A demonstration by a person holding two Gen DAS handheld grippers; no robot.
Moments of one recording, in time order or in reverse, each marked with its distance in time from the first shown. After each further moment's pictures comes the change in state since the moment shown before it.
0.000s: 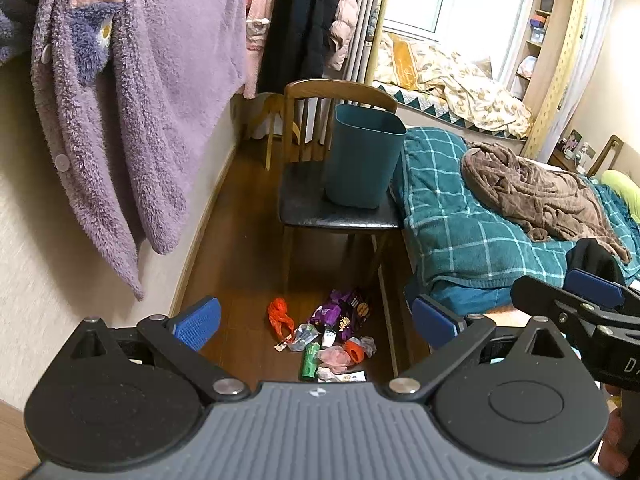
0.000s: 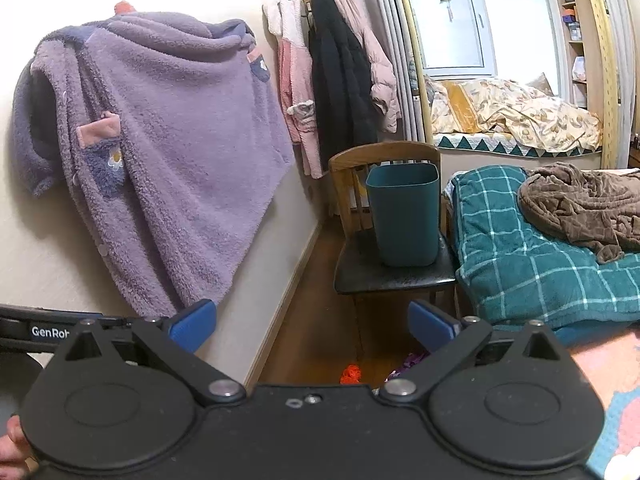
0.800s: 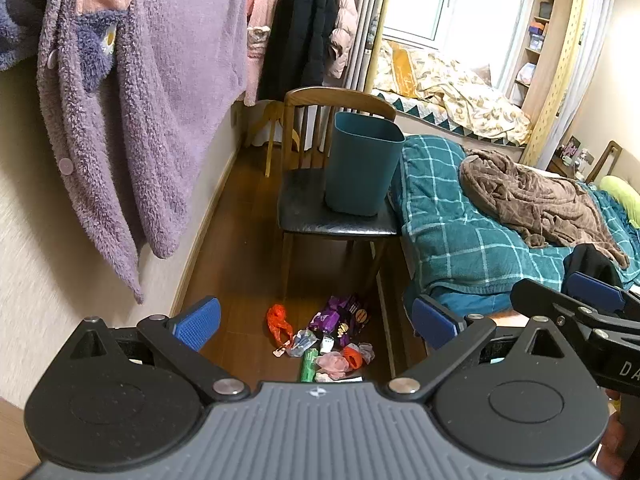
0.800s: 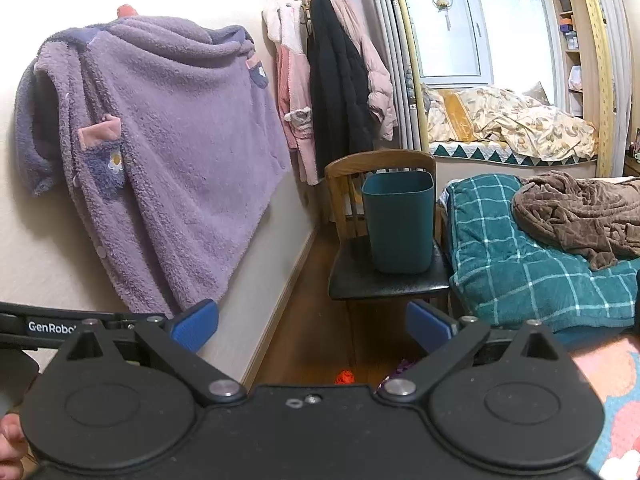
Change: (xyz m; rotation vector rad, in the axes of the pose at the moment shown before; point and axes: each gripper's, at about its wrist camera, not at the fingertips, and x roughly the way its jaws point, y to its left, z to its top) left arm -0.007 0.003 0.002 -0.005 -0.025 -0.005; right arm -0.008 0.002 -0.001 -0.012 -0.023 -0.017
